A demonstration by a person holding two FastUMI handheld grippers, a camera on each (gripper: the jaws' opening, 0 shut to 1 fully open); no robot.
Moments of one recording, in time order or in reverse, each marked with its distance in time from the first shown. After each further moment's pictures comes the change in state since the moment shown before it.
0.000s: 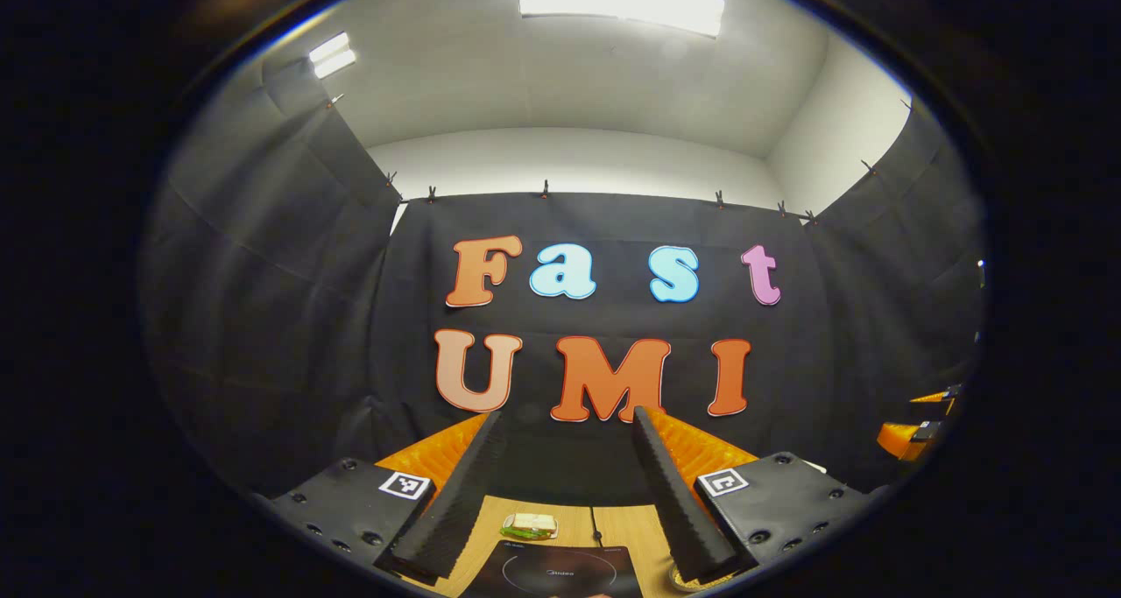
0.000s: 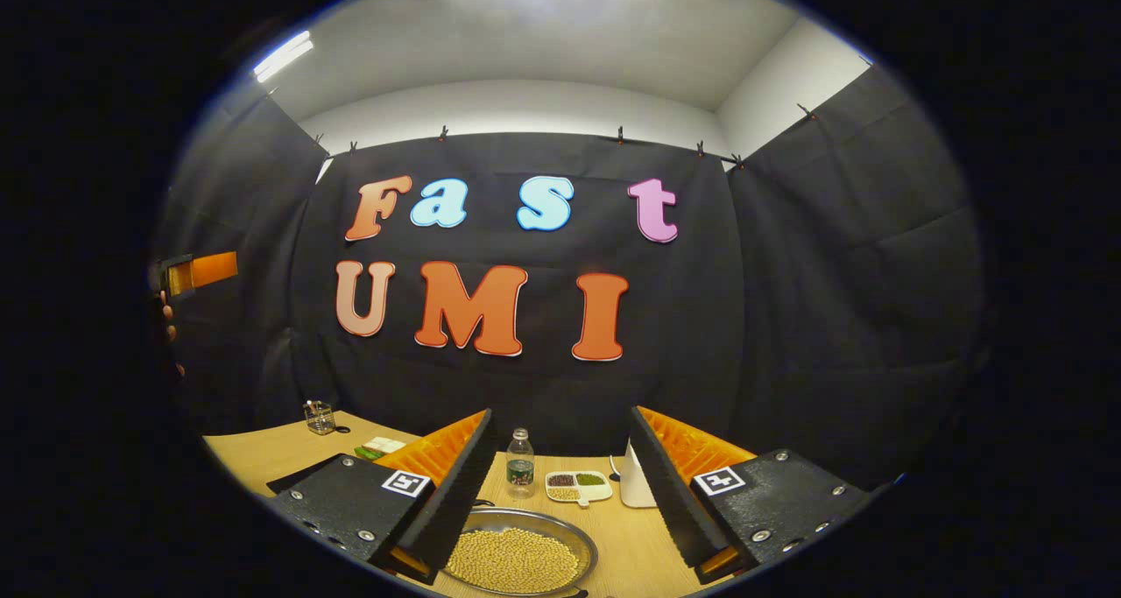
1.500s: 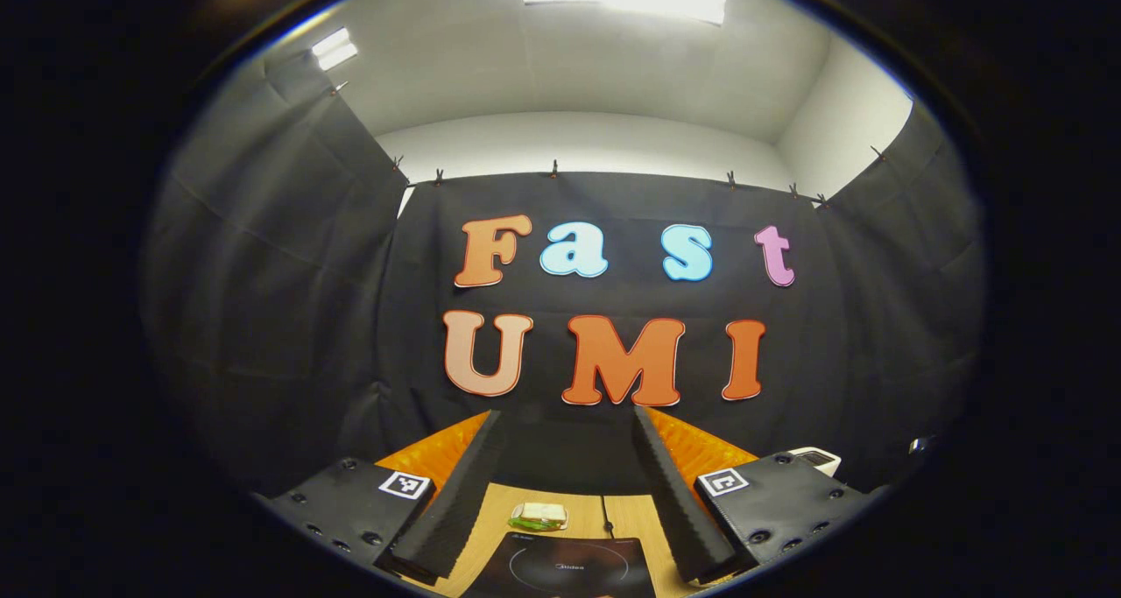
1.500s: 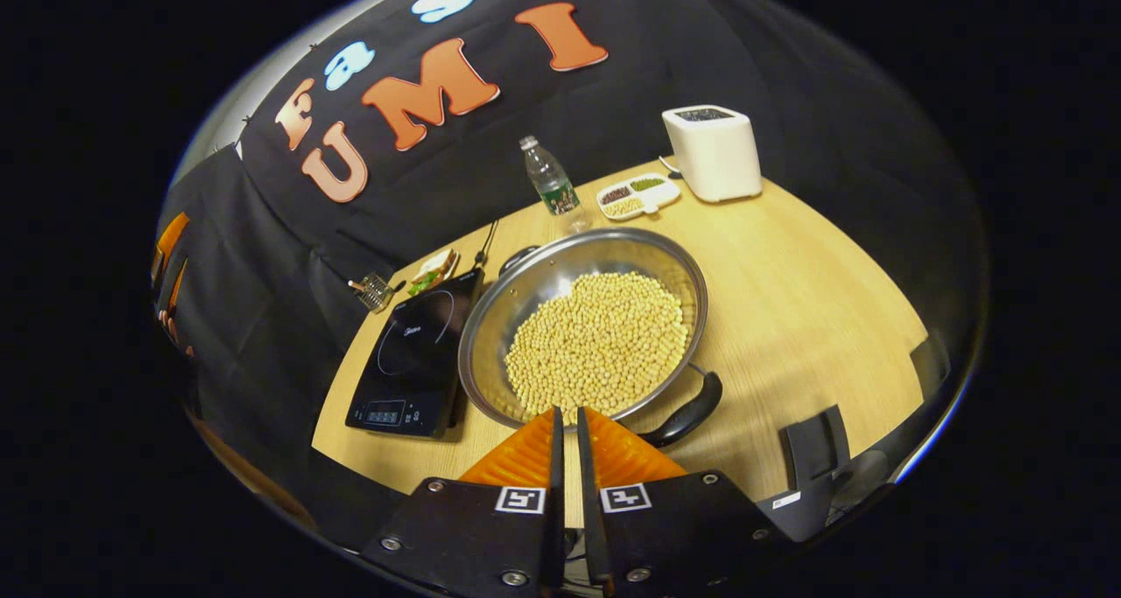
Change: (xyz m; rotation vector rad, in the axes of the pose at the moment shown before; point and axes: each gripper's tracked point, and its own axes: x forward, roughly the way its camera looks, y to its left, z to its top) left arm 0.010 0.011 -0.030 0.010 0.046 0.038; right arm -0.081 0.071 -0.293 0.446 0.902 0.182
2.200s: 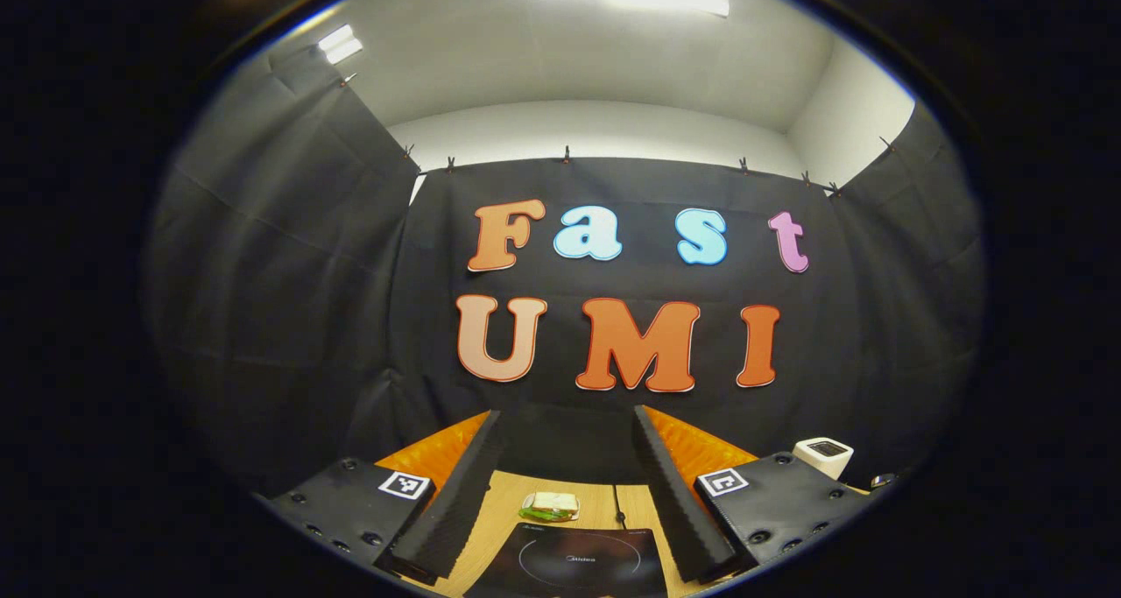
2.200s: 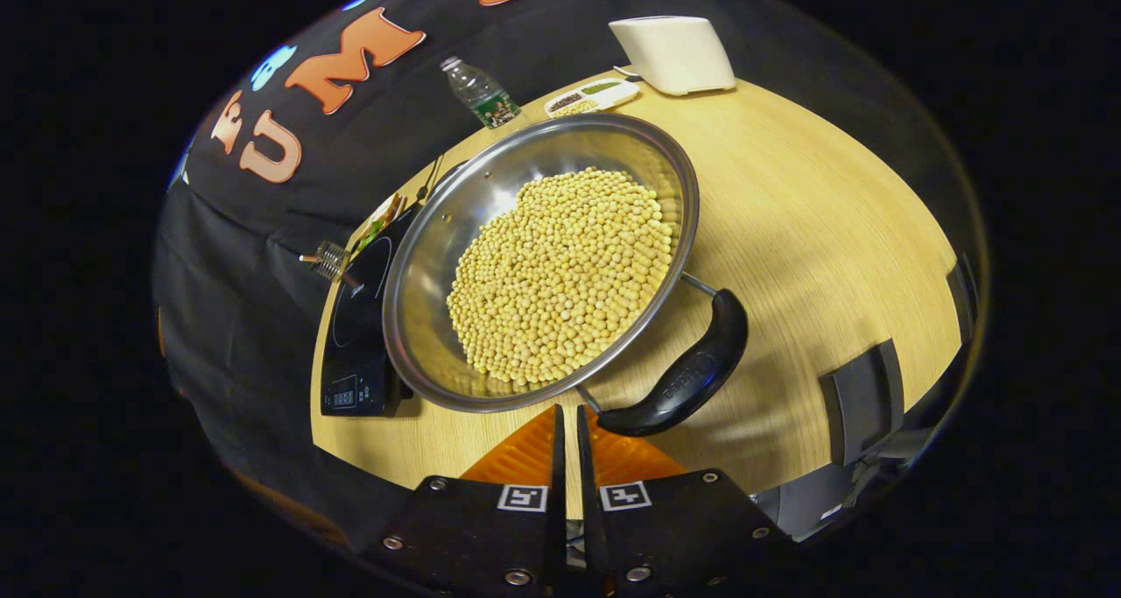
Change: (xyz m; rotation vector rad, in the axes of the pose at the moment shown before) left arm 0.002 0.019 -0.033 0.000 0.066 0.043; right arm 0.056 -0.031 -0.041 0.145 0.246 -0.058
